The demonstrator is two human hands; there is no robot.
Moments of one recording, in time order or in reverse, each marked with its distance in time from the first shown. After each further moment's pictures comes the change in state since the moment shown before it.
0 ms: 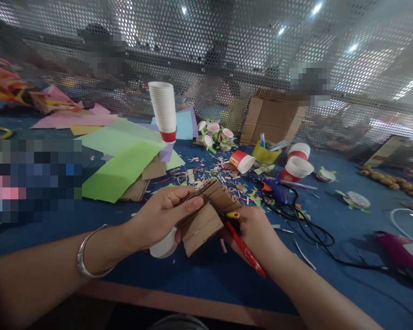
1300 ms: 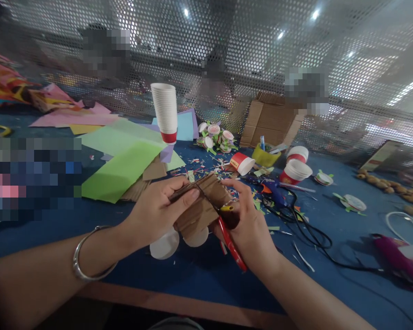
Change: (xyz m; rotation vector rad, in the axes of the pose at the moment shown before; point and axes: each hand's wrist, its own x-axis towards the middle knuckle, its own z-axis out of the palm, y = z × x) left_hand 0.001 0.009 -0.010 0.734 0.299 0.321; right_hand 0.002 0.003 0.020 0.091 0.314 0.115
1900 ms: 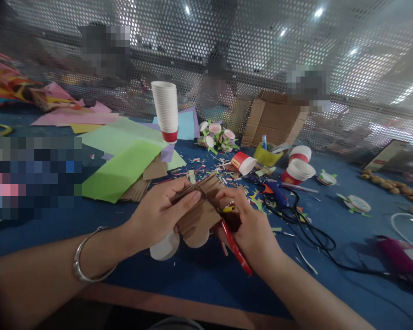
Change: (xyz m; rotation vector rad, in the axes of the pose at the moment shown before) left_hand -0.003 -0.003 0.004 -0.133 -0.063 -0.074; right_hand 0.001 0.001 -0.007 -0.084 -0.109 -0.076
